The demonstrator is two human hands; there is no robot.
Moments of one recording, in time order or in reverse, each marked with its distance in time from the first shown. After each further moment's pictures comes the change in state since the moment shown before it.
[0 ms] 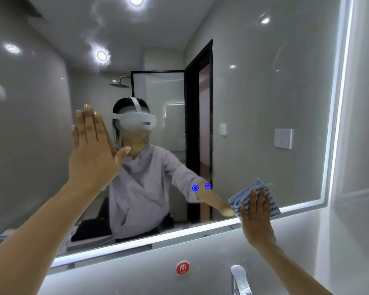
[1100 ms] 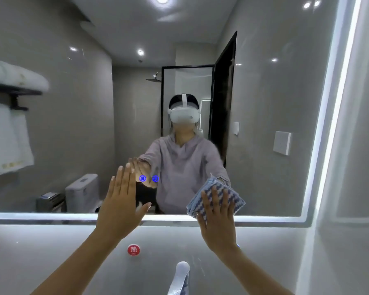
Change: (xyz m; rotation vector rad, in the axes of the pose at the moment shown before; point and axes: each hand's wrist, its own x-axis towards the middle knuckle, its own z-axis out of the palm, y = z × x) left_hand -0.125 0.211 0.035 0.044 -0.246 -0.059; right_hand 0.013 0.062 -0.024 0.057 -0.013 -0.416
